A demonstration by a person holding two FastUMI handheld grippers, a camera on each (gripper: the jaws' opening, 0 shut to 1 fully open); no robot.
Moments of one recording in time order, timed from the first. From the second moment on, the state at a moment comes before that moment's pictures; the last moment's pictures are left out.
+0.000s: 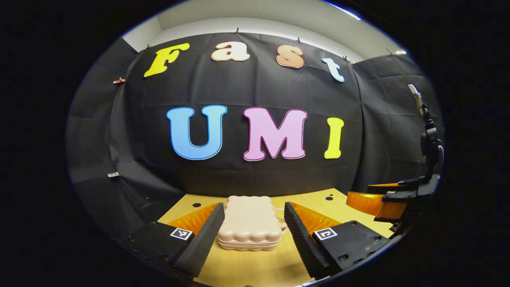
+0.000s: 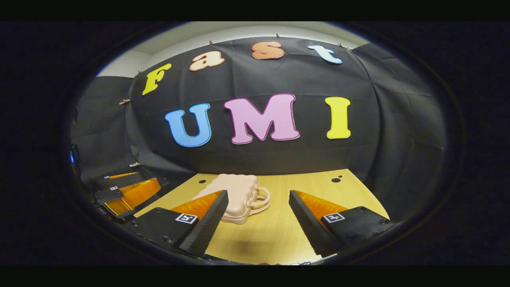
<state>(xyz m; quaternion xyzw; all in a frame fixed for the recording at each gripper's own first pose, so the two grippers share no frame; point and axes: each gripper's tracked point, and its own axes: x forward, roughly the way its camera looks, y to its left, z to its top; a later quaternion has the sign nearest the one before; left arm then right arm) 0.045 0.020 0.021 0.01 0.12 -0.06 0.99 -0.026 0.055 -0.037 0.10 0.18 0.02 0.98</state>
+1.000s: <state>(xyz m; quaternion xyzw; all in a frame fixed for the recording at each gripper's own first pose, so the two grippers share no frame) 0.035 0.006 0.021 -0.02 0.12 -0.07 0.99 -0.043 0.070 -0.065 0.10 0.21 0.03 0.97</state>
